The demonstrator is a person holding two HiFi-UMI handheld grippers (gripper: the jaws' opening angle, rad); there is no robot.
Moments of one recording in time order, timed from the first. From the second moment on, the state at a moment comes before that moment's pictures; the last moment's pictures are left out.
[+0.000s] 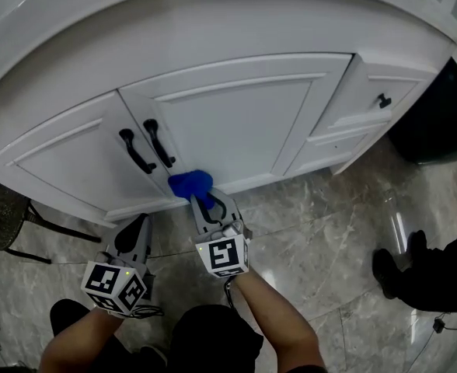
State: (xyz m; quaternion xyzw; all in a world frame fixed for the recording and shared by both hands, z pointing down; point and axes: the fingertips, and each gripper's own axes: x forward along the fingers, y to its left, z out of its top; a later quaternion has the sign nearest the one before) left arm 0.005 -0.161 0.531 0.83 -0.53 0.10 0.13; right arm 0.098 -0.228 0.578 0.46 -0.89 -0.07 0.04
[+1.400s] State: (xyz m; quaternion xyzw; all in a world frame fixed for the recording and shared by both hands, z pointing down) left arm 0.014 -0.154 0.548 0.82 -0.55 0.08 0.16; right arm 0.109 -0.209 0.624 0.46 -0.89 0.04 0.00
